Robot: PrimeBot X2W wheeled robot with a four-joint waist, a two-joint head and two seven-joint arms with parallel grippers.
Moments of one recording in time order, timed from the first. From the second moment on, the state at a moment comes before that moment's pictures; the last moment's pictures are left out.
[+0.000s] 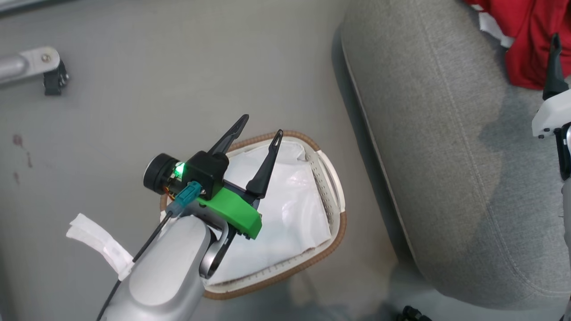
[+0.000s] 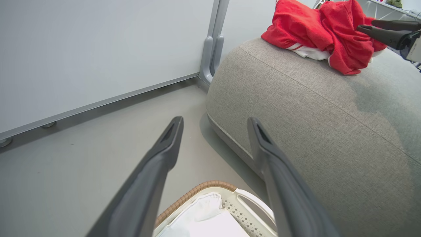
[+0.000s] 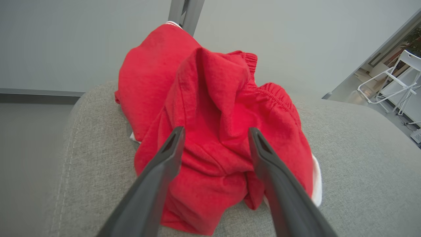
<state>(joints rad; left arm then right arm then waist) -0.56 0.17 -0.65 0.40 -0.40 -0.11 -0.26 -0.78 -0.27 -0.28 0.71 -0.12 0.13 -0.26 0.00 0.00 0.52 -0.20</state>
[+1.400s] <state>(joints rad) 0.00 0.06 -0.06 0.30 -0.35 -0.10 -0.26 -0.19 -0.05 0.04 0.36 0.19 0.13 -0.26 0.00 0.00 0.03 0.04</state>
